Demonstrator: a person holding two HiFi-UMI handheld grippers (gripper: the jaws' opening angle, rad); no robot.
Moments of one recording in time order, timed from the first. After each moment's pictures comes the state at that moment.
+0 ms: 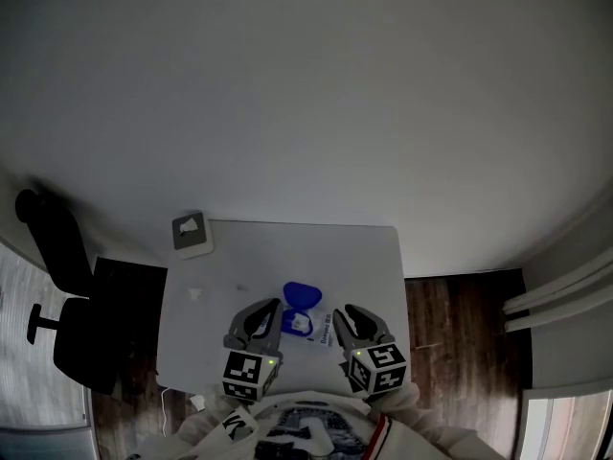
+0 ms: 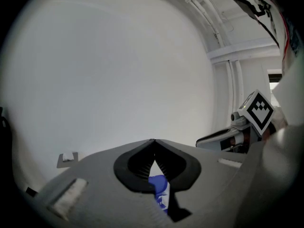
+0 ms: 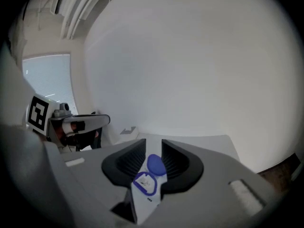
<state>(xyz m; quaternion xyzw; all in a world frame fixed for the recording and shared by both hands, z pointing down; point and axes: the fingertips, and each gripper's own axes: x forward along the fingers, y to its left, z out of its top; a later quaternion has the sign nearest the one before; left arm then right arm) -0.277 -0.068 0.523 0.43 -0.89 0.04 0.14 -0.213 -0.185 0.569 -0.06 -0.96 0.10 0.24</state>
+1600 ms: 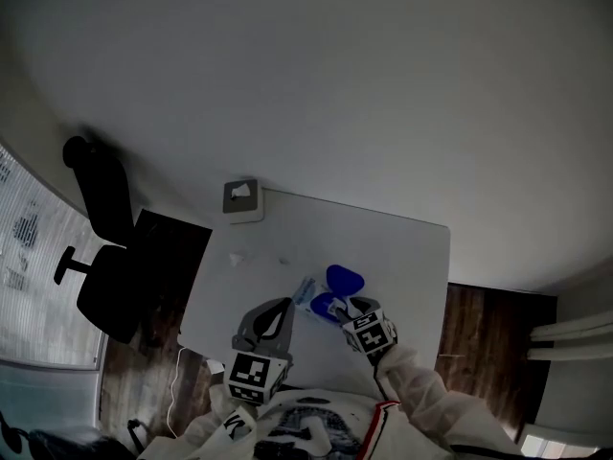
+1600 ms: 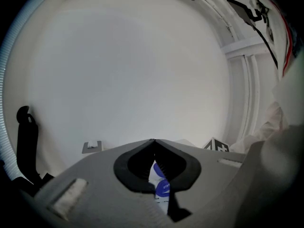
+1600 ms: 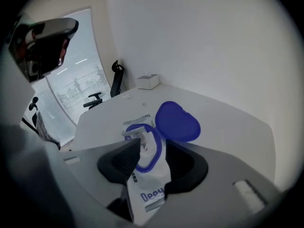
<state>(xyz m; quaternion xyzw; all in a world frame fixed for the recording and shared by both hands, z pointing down) -0.254 -0.003 0.529 0.34 -0.92 0.04 0.17 -0.235 -0.114 0.749 -0.25 -0.86 -0.03 0.44</state>
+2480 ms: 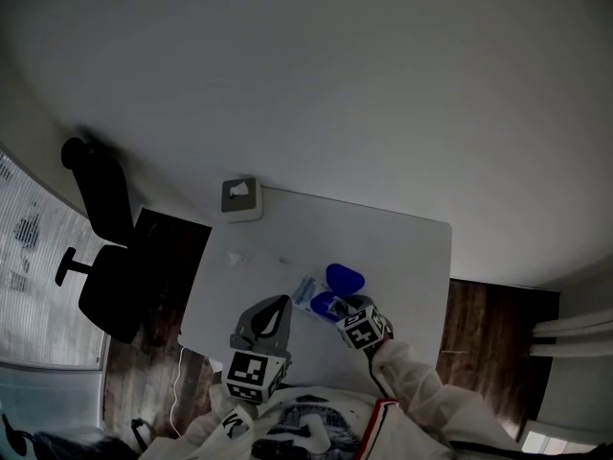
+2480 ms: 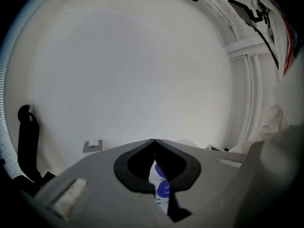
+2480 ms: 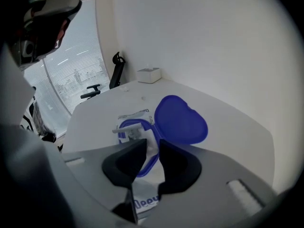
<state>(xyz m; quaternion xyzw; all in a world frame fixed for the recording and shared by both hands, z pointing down) -0.255 0.001 0.527 0.33 -0.93 0.03 0.17 -0.238 -0.104 0.771 -0.26 -0.85 -0.08 0.45</state>
